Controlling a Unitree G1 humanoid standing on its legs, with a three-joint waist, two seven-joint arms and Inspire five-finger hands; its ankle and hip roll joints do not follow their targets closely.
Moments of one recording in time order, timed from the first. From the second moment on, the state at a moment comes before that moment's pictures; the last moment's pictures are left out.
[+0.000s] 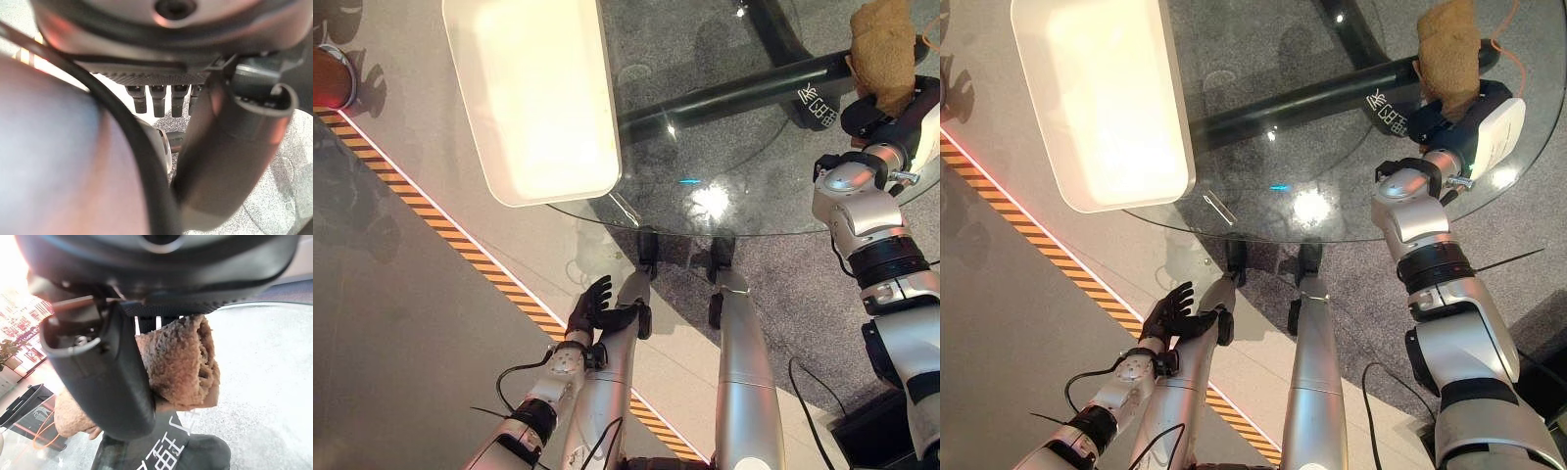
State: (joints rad) left arm -0.32 0.22 -0.46 0.81 -0.46 -0.21 0.18; right arm -1.06 -0.67 0.35 0.65 0.44 0.29 -1.00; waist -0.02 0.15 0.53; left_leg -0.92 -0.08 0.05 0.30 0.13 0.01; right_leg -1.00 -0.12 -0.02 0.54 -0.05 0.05
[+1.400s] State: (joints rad) left arm -0.32 0.21 -0.42 0.83 -0.45 -0.23 0.19; right arm -1.00 -0.62 0.54 0.34 0.17 0.43 -0.65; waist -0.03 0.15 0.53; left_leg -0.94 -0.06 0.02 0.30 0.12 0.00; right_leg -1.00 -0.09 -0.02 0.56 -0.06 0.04
